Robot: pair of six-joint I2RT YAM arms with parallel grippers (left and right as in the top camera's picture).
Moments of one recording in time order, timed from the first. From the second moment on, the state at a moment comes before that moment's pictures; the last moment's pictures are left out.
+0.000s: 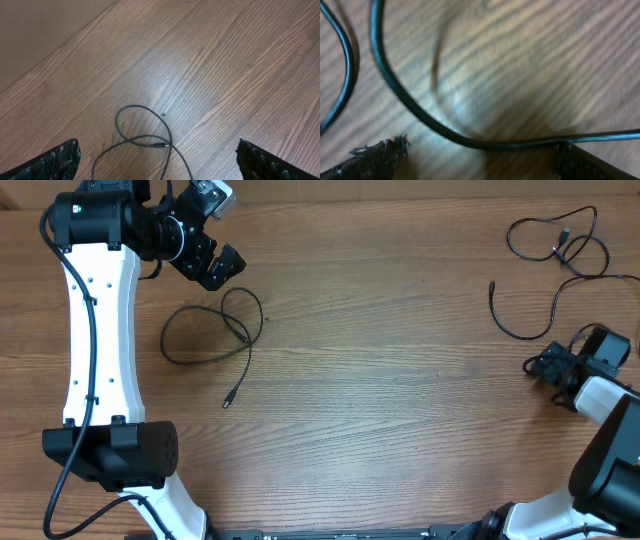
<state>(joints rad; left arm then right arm) 0.03 1.94 2.22 -1.36 0.46 0.66 -0.52 1.77 0.79 -0.03 0.13 0.20</state>
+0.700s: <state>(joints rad) 0.03 1.94 2.22 -1.36 0.46 0.66 -0.53 2.01 0.82 0.51 0.19 0.16</state>
